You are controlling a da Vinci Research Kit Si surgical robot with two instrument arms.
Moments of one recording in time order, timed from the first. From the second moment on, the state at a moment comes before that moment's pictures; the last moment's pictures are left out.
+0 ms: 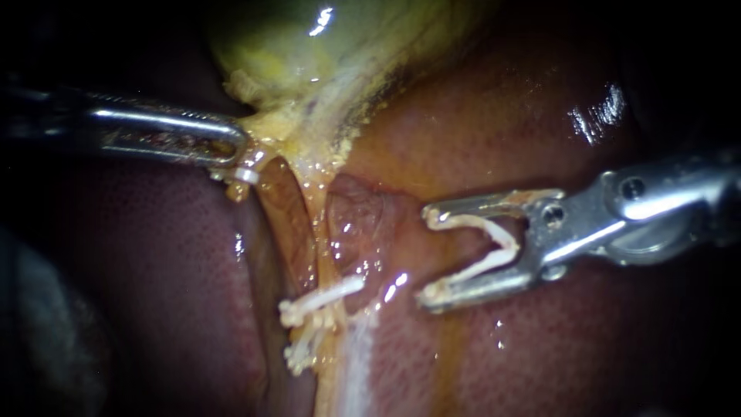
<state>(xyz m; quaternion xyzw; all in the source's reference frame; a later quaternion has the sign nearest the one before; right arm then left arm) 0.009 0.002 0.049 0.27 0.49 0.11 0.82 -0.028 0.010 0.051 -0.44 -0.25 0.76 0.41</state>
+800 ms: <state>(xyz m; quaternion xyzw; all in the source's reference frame) 0.018 -0.001 0.057 0.35 0.50 0.22 0.76 -0.029 0.010 0.051 -0.44 -0.25 0.76 0.41</state>
